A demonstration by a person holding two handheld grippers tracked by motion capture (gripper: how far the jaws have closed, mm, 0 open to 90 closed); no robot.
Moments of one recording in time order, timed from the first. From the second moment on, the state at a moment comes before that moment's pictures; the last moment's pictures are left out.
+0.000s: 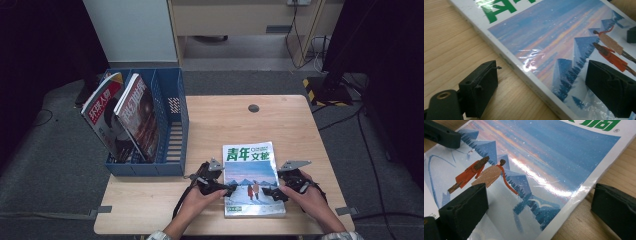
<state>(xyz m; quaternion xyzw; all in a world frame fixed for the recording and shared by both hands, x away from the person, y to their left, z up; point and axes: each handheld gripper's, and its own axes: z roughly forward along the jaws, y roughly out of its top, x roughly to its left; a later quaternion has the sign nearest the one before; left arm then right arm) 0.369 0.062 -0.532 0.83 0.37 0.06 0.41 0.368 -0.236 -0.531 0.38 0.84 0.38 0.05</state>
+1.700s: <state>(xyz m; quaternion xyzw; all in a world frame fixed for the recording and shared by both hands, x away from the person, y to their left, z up) 0.369 0.055 -0.536 0.83 0.36 0.06 0.42 0.388 -0.231 -0.492 0.33 0.83 0.44 -0.02</state>
